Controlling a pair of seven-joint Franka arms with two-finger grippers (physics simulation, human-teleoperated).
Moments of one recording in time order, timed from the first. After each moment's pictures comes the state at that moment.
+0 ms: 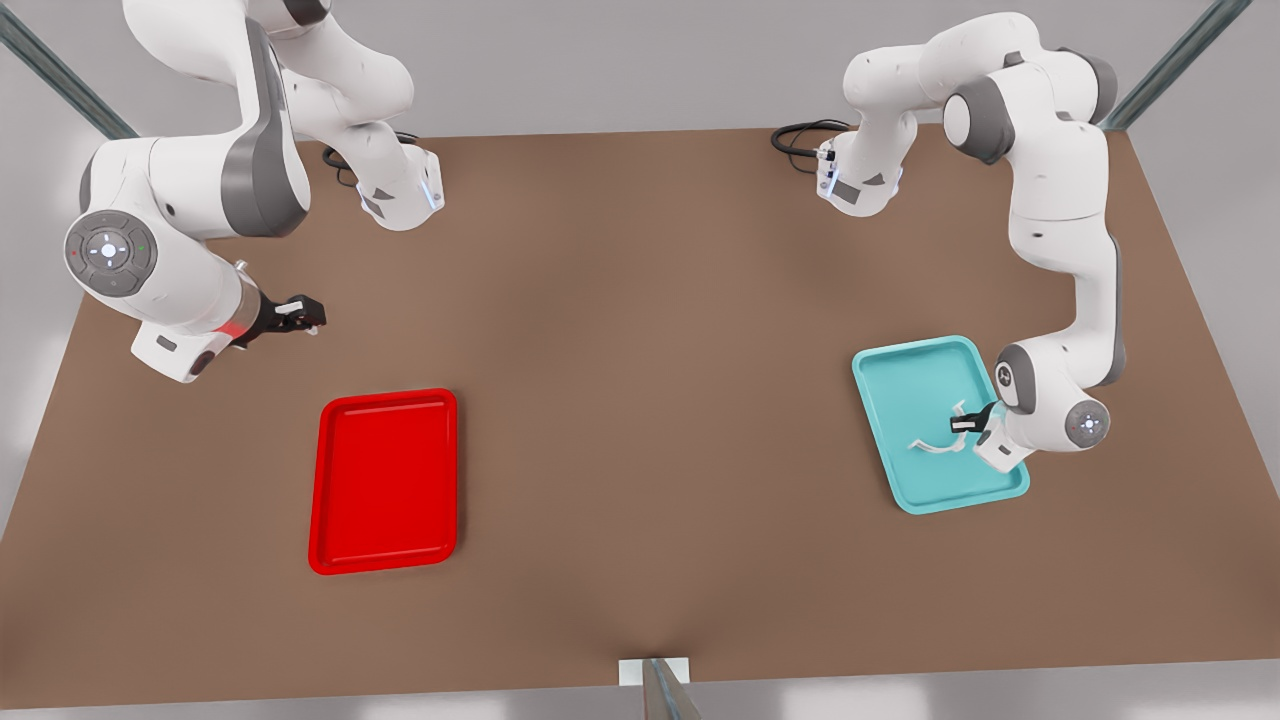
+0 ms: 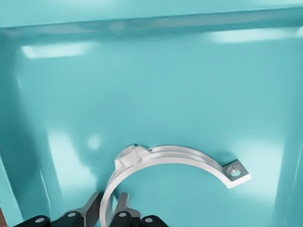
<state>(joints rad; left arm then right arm) 0.06 0.67 0.13 -1.78 -0.06 2.14 0.14 0.18 0.14 -0.06 -1.45 -0.09 1.35 -0.12</state>
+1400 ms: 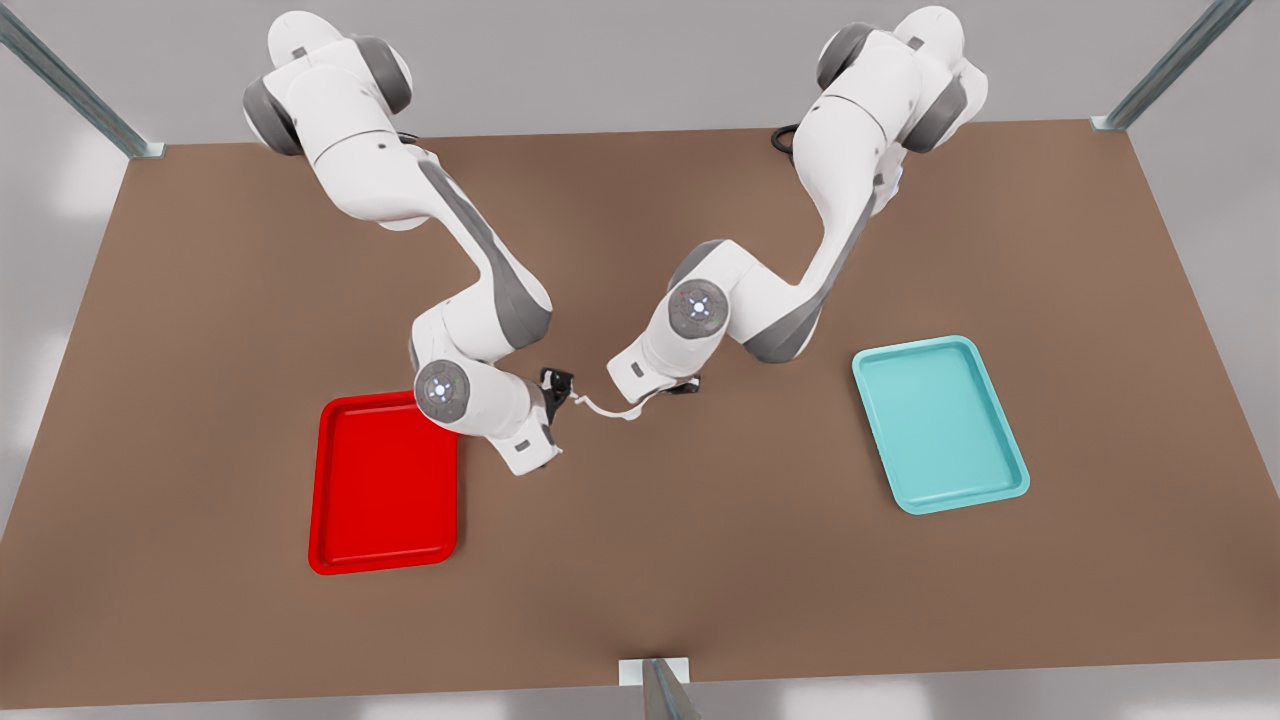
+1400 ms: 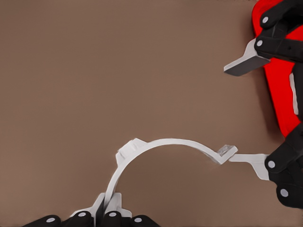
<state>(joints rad) -0.58 0.71 -0.18 -1.14 -0.05 1.87 -0.48 0.44 0.61 0.04 -1.34 0.36 1.95 -0.88</state>
